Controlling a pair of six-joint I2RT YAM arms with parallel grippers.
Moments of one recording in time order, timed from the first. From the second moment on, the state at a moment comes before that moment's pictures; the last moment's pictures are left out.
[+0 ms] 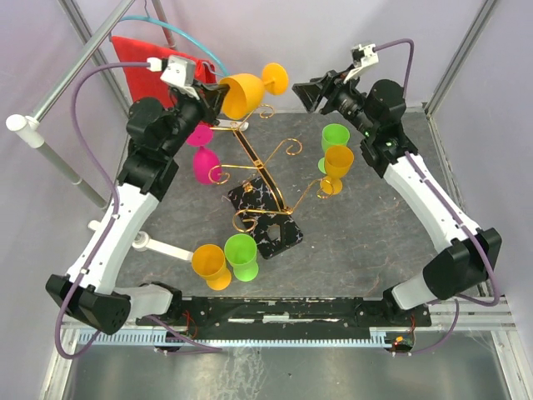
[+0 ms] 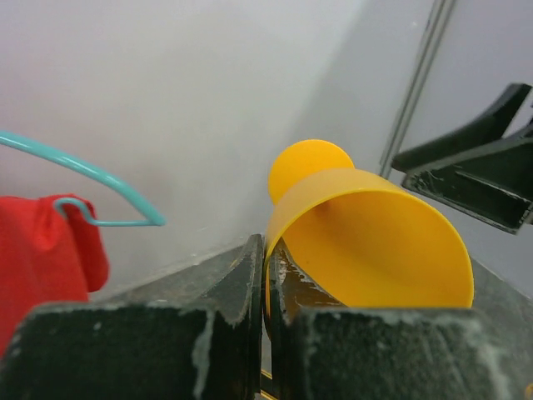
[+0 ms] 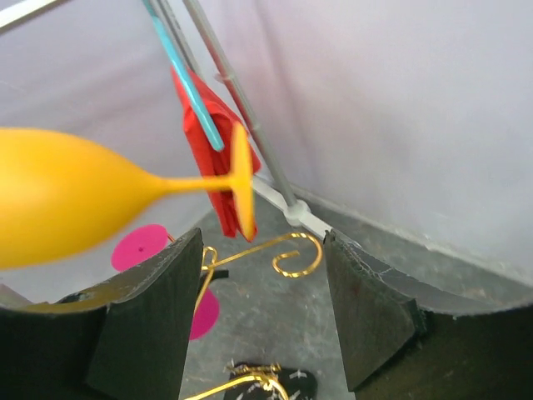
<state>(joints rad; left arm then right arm) -0.36 1.24 1.43 0.04 0.17 -0.11 0.38 1.47 1.49 0.14 -0.29 0.36</state>
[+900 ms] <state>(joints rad) -0.44 1.26 1.43 0.09 0.17 -0.11 0.41 1.57 1.51 0.28 -0.36 0.36</state>
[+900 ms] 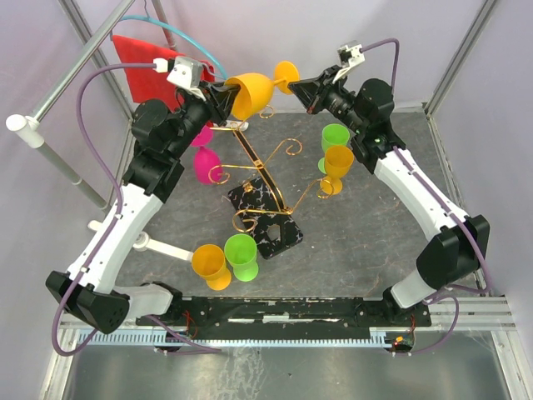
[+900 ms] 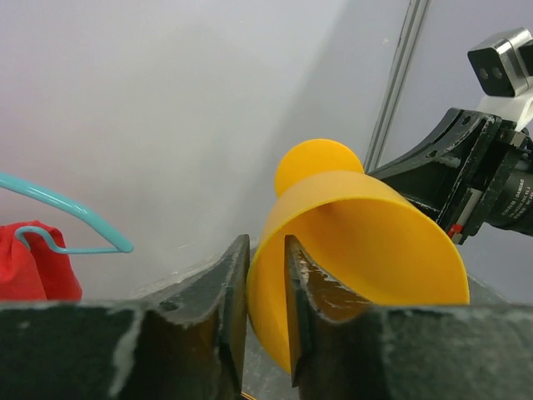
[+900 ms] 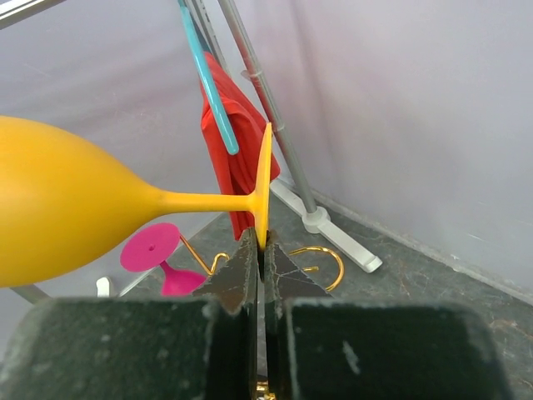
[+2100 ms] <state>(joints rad) -0.45 1.58 1.87 -0.21 0.44 0.05 0.43 1.40 1.52 0.00 -0.18 -0.52</state>
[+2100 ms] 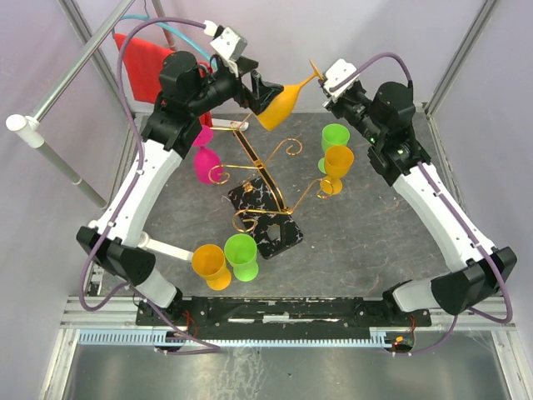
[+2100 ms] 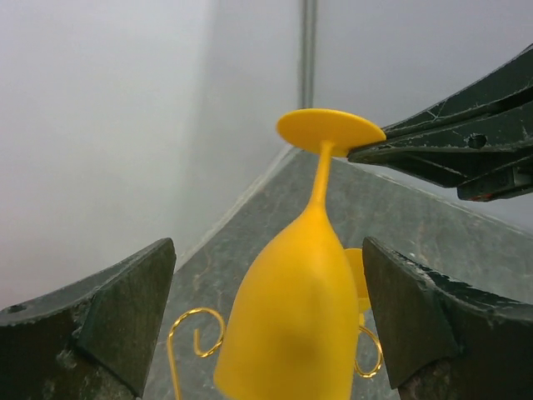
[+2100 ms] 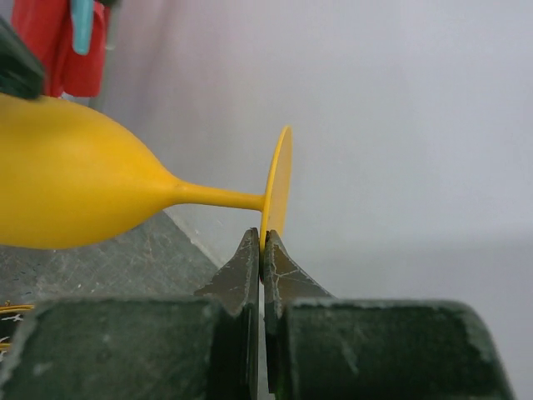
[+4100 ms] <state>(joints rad) -0.42 1.70 1.91 -0.30 0.68 0.01 0.57 1.36 1.38 0.12 -0.27 -1.10</state>
